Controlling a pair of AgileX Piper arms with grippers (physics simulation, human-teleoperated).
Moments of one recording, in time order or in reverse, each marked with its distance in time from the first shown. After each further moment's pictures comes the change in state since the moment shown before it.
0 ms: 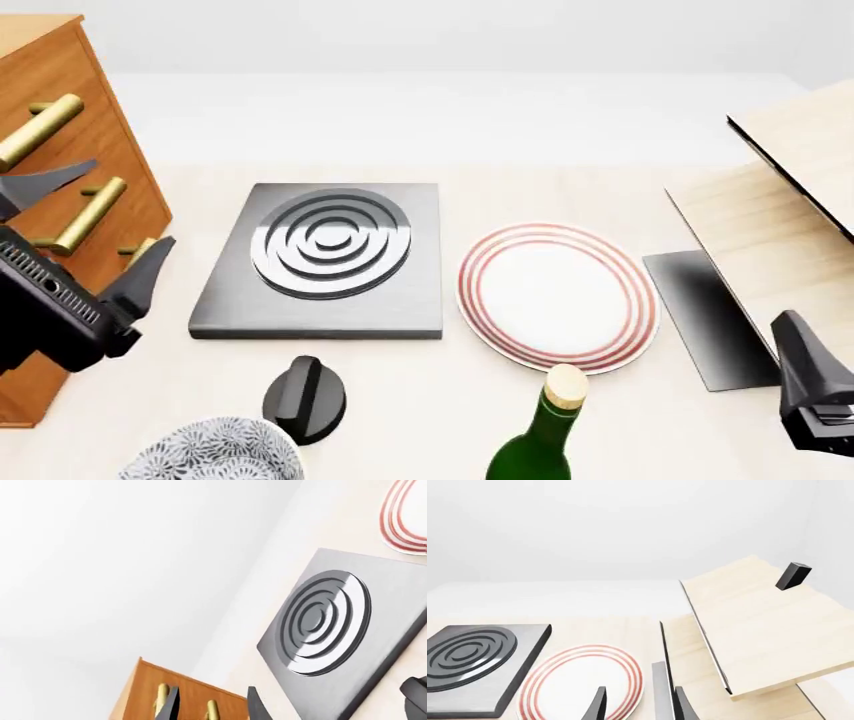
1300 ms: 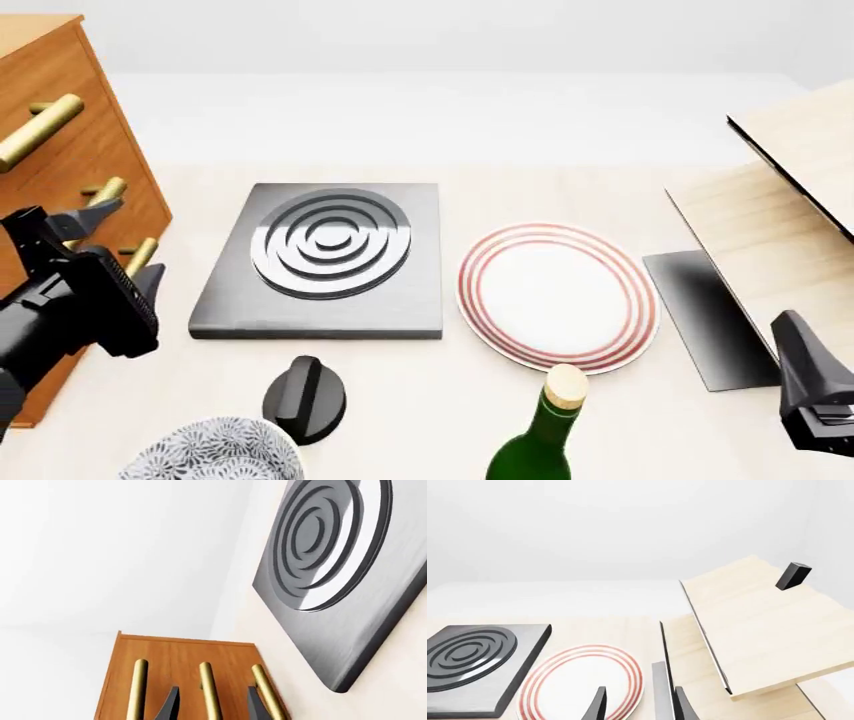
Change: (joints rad) left arm 0.212 0.416 0.070 -0.336 0.280; right arm 0.000 0.000 0.000 0.000 0.000
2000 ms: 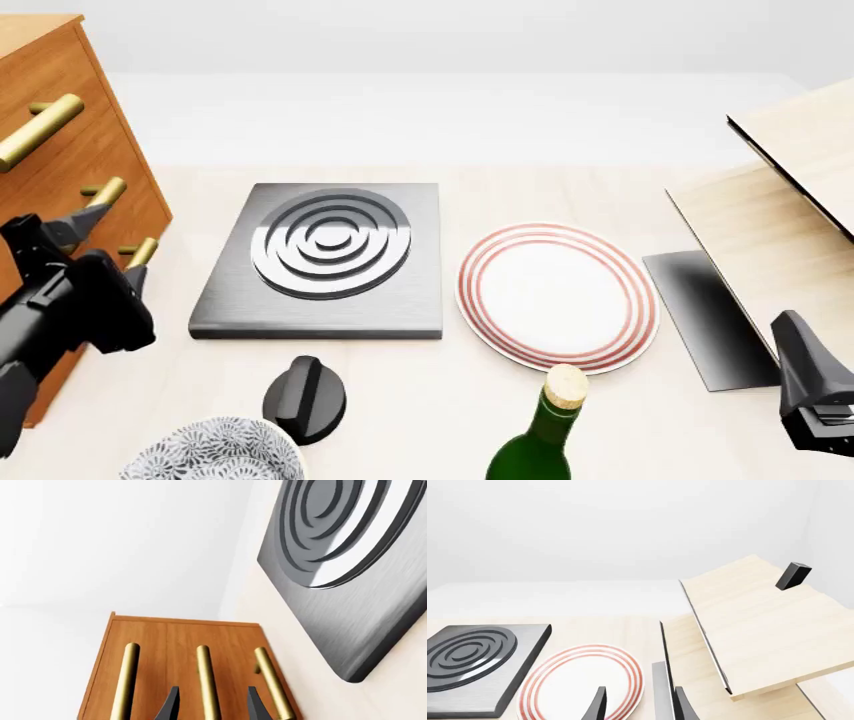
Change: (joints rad) left arm 0.103 0.181 0.012 -0.200 0.048; right arm 0.000 0.000 0.000 0.000 0.000
